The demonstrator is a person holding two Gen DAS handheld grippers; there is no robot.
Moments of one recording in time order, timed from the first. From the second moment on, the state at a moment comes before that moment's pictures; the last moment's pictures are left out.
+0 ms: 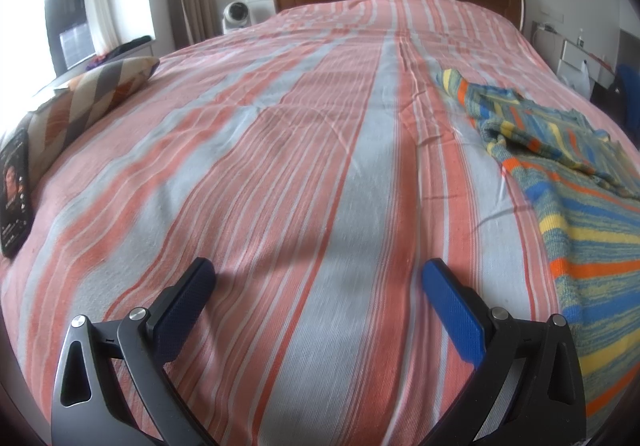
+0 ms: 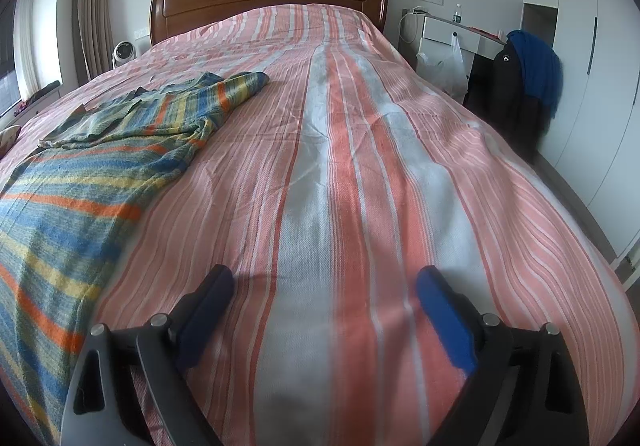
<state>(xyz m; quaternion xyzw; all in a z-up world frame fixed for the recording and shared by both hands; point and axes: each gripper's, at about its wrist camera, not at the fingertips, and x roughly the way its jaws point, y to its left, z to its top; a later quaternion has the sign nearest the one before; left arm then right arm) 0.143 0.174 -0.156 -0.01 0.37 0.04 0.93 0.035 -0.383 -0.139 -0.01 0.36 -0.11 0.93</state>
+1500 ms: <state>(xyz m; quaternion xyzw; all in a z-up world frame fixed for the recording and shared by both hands) 0.143 0.176 -0.156 -0.01 0.37 0.04 0.93 0.033 -0.381 -0.140 -0.02 0.36 -0.11 0.93</state>
